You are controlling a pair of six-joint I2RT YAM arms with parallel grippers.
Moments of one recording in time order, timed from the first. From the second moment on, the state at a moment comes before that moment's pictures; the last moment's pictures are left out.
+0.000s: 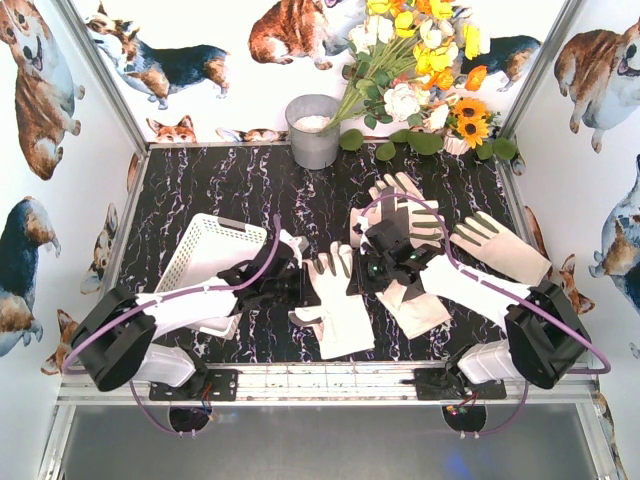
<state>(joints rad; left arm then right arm) -0.78 1.35 0.61 -0.02 0.25 -0.75 0.64 1.35 0.79 -0.38 -0.28 0.50</state>
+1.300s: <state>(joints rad) -0.80 1.32 0.66 -0.20 0.19 -0.79 0.68 1.39 0.79 -0.37 -0.29 0.53</state>
